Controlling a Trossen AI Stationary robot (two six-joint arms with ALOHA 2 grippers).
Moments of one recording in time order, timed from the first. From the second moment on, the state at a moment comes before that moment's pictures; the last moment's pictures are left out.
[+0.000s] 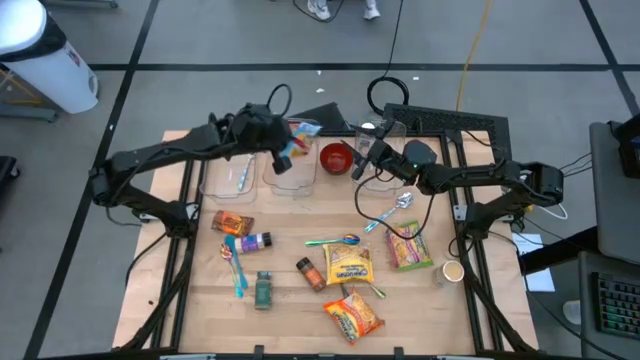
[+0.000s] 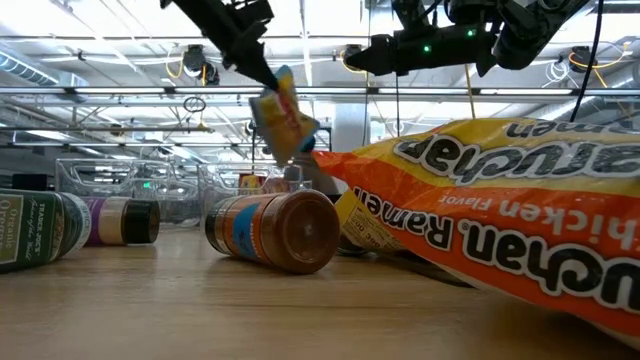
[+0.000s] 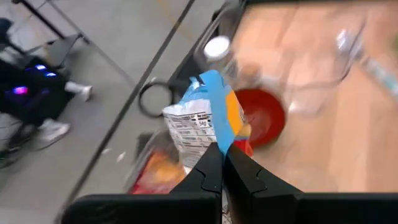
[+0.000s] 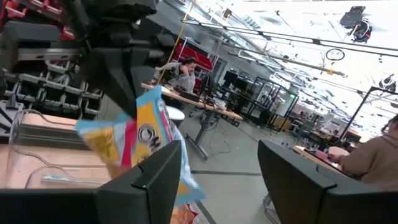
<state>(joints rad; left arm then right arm) 0.42 1.36 1.26 -0.50 -0.16 0.27 -0.31 1.39 0.72 0.87 0.23 -0.46</state>
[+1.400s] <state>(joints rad) 0.53 1.63 1.44 -0.80 -0.34 1.06 -0.32 1.39 0.72 0.86 0.23 -0.38</state>
